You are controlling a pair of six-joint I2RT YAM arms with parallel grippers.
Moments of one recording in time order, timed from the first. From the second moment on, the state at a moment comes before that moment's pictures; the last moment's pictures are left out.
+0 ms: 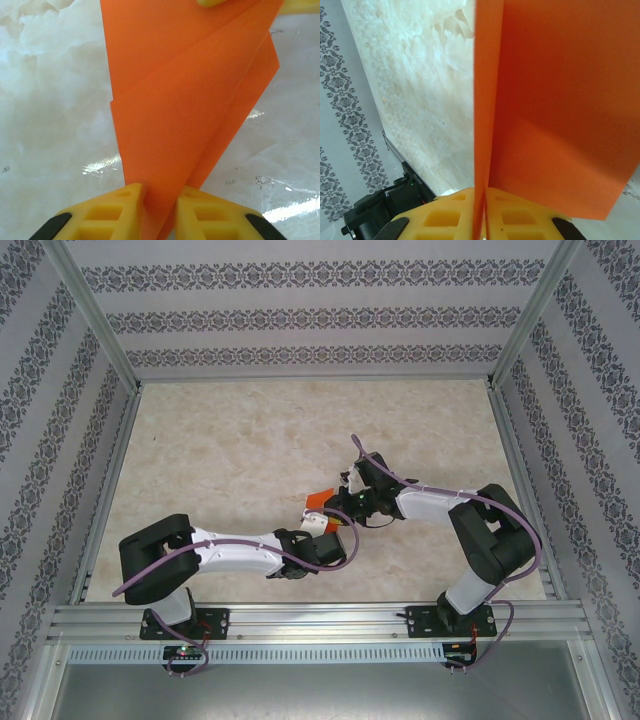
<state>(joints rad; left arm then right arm) -1.21 1.67 0.88 -0.49 -0.48 -0.80 0.56 1.64 0.77 -0.08 -0.71 0.87</state>
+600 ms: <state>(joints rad) -1.18 1.59 0.78 -0.37 -0.40 -0.82 0.55 1.62 0.79 -0.15 -0.71 0.81</state>
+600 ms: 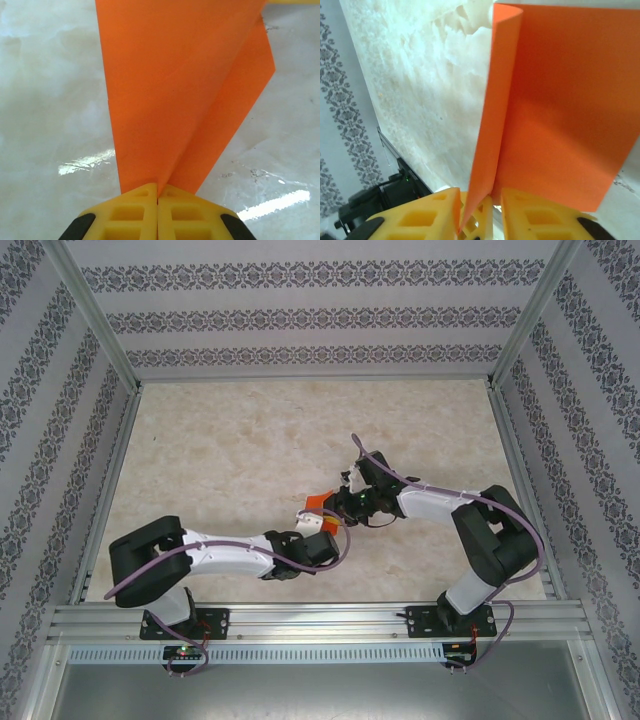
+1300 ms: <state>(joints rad) -0.84 1.40 0.52 0.02 0.15 -0.79 0.63 1.57 0.82 -0.10 -0.72 0.77</state>
